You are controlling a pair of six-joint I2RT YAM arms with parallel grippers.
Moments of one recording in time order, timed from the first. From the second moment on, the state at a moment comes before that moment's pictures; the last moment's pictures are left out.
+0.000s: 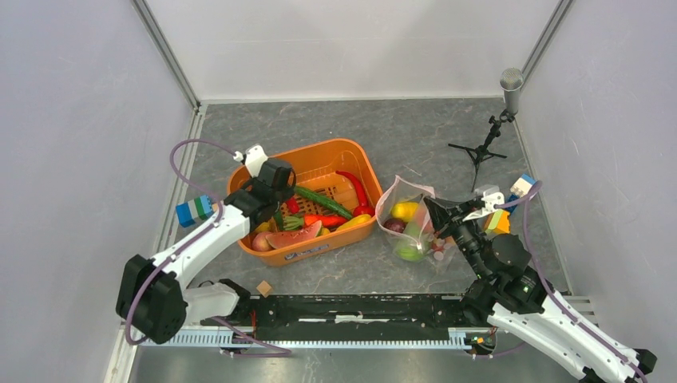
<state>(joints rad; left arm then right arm) -0.52 1.22 0.82 -0.39 -0.52 -0.86 0.88 0.28 0.45 -0.08 0.42 0.22</state>
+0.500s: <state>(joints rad) -0.52 0.91 0.75 -0.27 -0.45 -0.84 0.88 0.38 0.45 -0.06 0.36 0.29</state>
